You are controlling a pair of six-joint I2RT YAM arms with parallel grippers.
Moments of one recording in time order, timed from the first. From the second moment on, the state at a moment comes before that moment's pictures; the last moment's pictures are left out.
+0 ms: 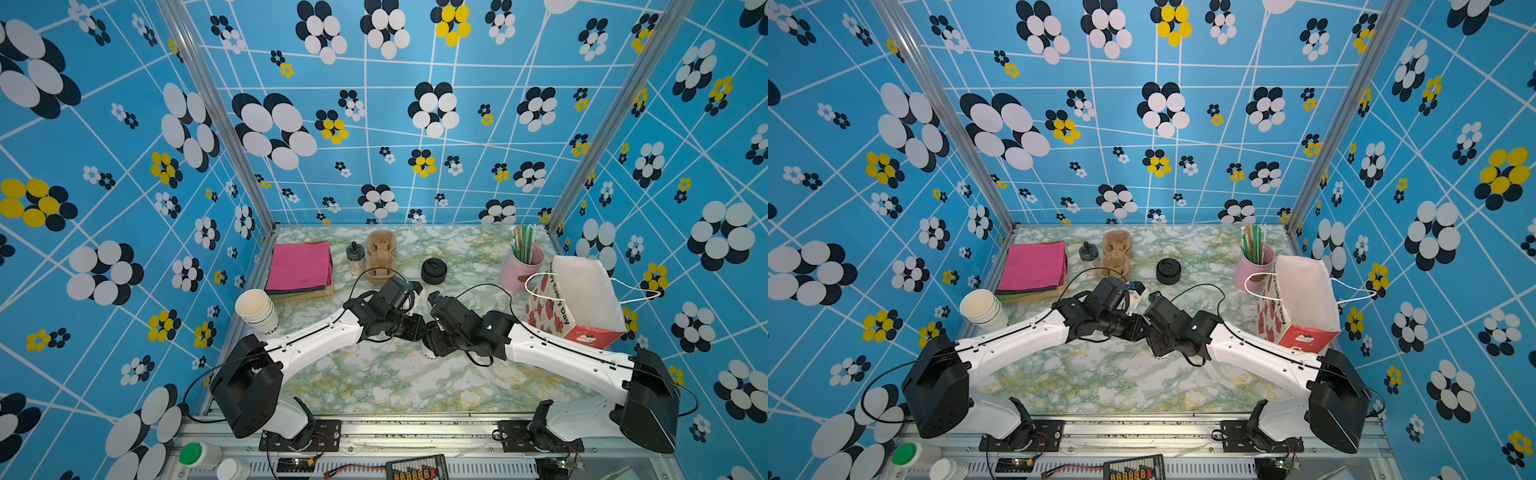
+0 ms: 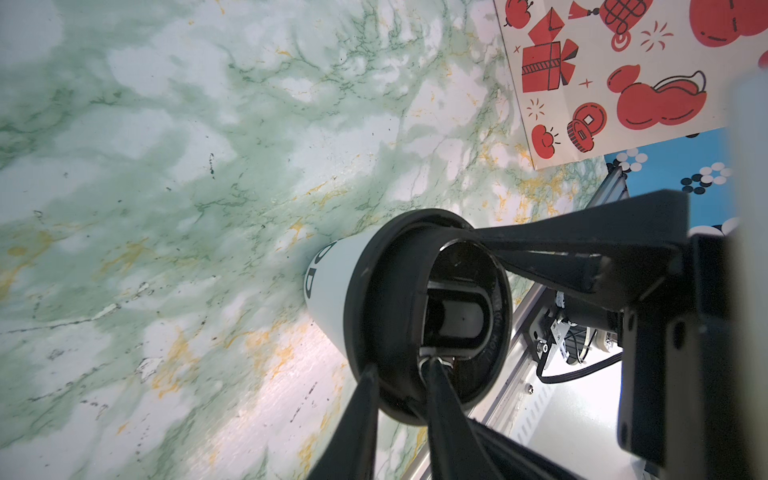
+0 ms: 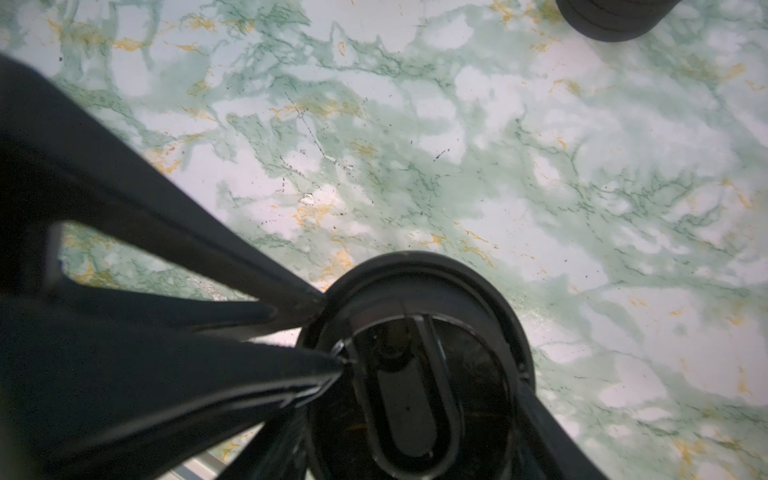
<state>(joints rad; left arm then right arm) -0.79 1.48 1.01 -0.42 0.39 -0.50 0.95 1.36 0.99 -0.68 0.19 0.41</state>
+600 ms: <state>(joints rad) -0.80 1.48 1.01 -0.43 0.38 -0.48 0.95 1.36 1.00 -0.69 0.19 0.39</state>
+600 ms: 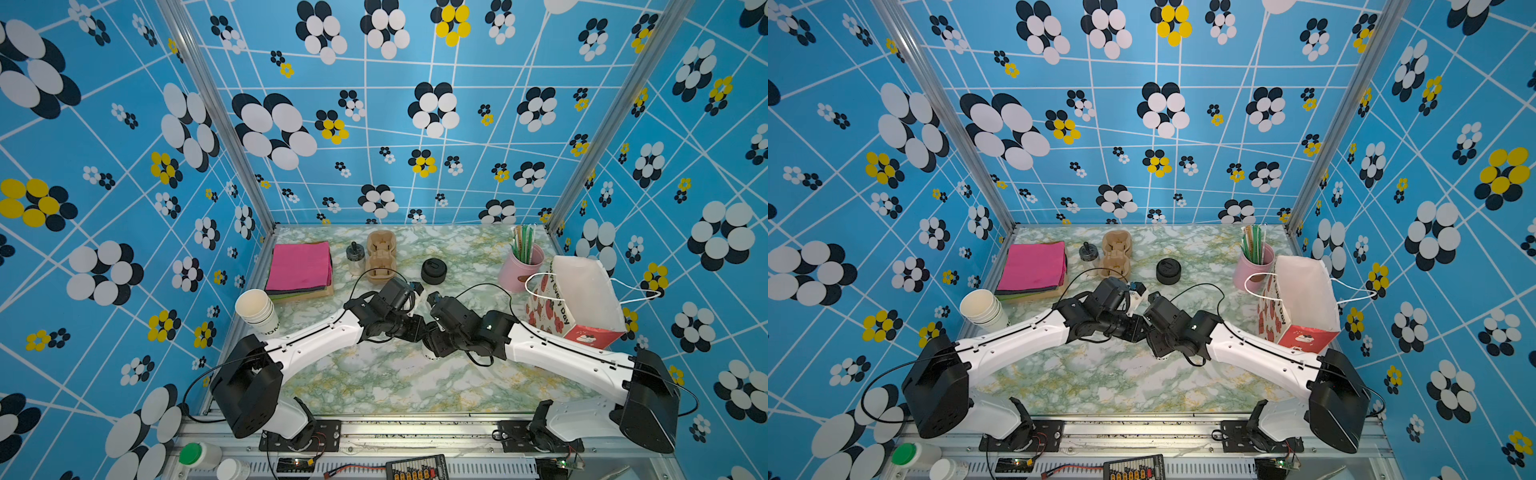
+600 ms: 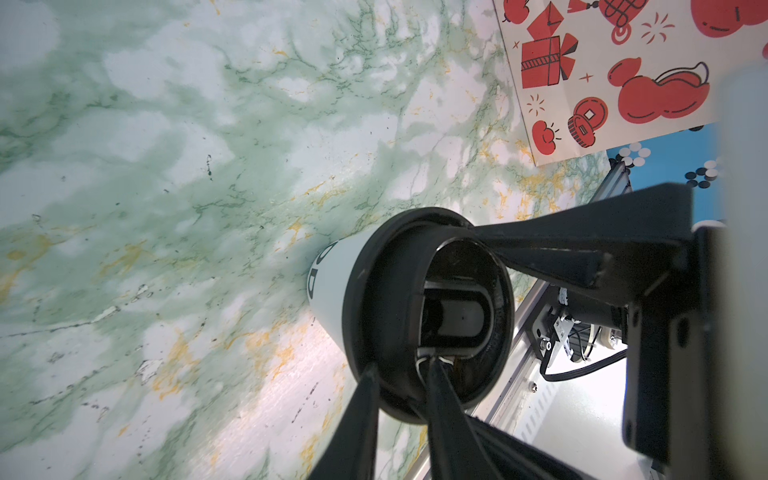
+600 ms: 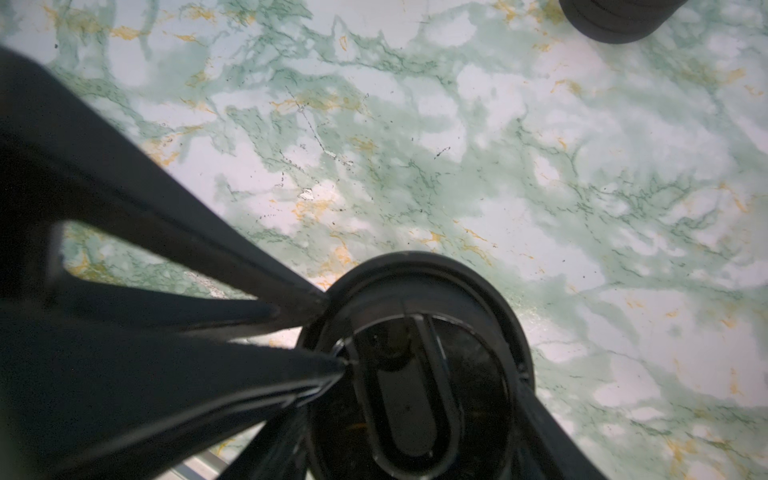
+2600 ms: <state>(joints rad) -0.70 1.37 0.85 -0.28 0.55 -0.61 0.90 1.32 0.98 -0.73 0.03 0.15</state>
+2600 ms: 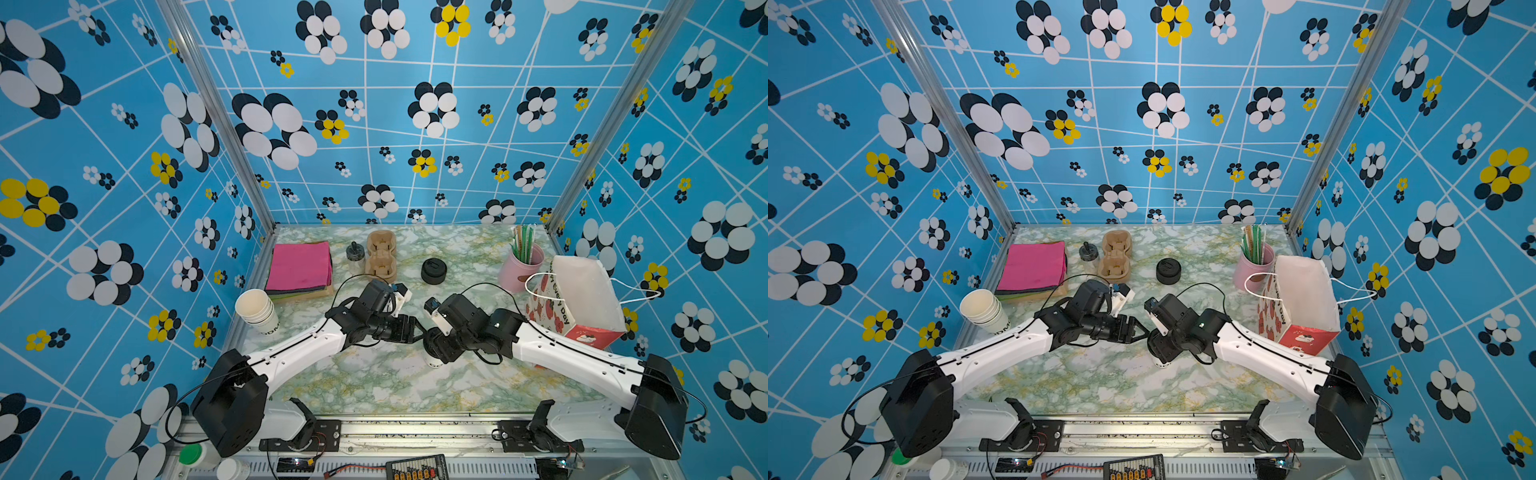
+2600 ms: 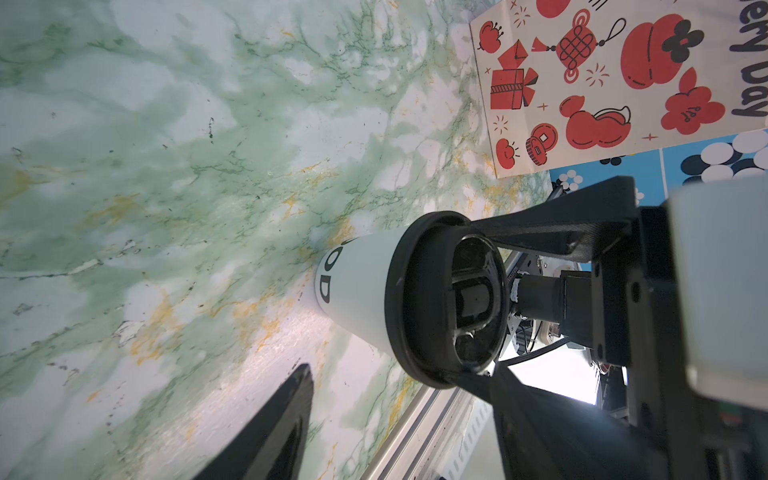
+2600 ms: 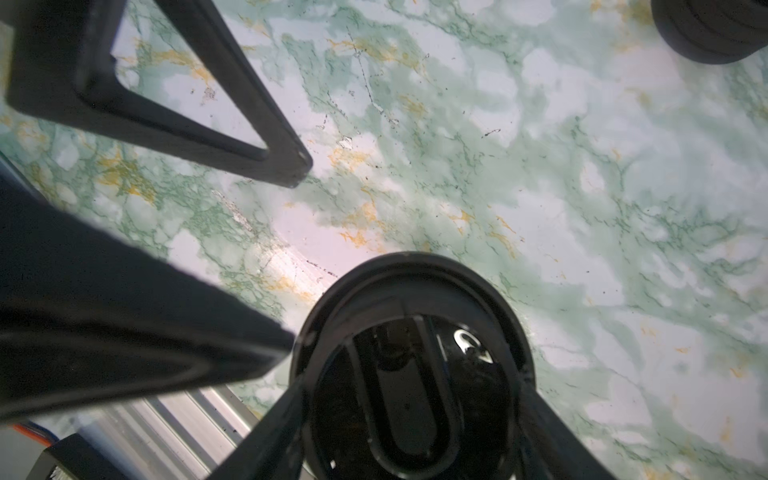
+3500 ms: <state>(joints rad) -0.73 1.48 0.87 -0.24 0.55 -0.59 0.90 1.32 0.98 -0.73 0.01 0.14</state>
